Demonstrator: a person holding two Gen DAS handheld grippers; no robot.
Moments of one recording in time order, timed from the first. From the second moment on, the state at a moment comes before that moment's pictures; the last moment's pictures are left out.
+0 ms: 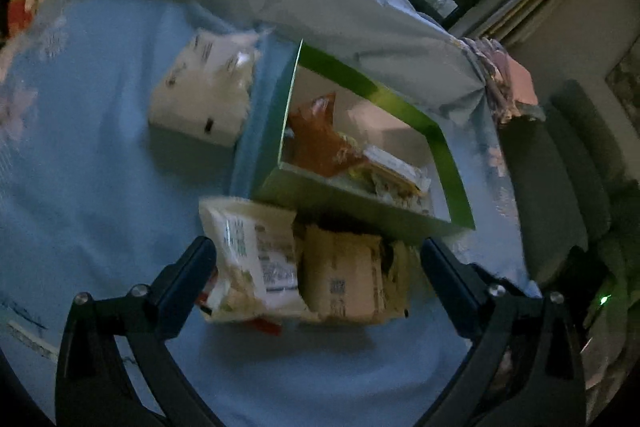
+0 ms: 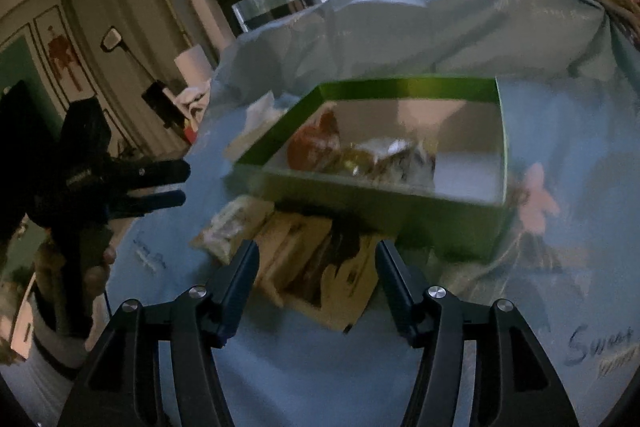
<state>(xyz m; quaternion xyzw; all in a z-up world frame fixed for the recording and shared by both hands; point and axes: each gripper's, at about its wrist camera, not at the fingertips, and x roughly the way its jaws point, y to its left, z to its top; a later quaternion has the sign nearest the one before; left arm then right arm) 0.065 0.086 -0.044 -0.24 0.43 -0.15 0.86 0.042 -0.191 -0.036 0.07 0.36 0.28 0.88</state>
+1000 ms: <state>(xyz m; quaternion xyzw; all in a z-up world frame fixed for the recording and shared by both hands) 0.056 0.132 -0.078 -0.31 0.46 -0.14 0.82 0.038 -0.035 -0.056 -0.11 0.36 0.37 0.85</state>
